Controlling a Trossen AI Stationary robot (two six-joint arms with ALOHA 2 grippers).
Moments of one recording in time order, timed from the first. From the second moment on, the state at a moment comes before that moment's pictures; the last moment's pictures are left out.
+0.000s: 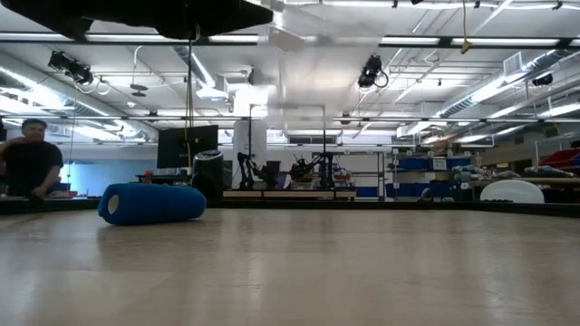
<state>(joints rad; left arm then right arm) -0.32 1.37 0.58 0.80 -0.48 0.52 0.44 1.25 0.97 -0.09 0.58 0.04</state>
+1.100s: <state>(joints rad) -0.30 0.87 0.27 0.65 -0.79 0.46 0.27 1.91 1.39 0.00 0.16 -0.28</state>
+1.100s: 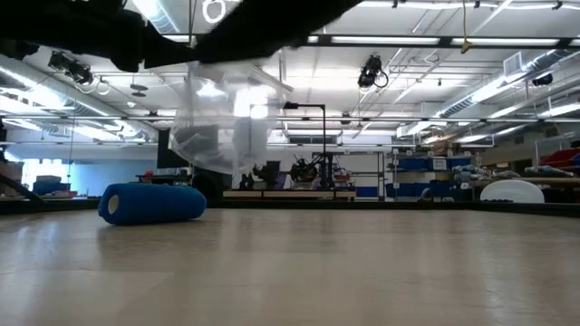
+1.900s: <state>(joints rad) -0.24 0.69 0.17 0.66 -0.79 0.43 0.13 2.50 2.11 -0.44 0.11 -0.59</state>
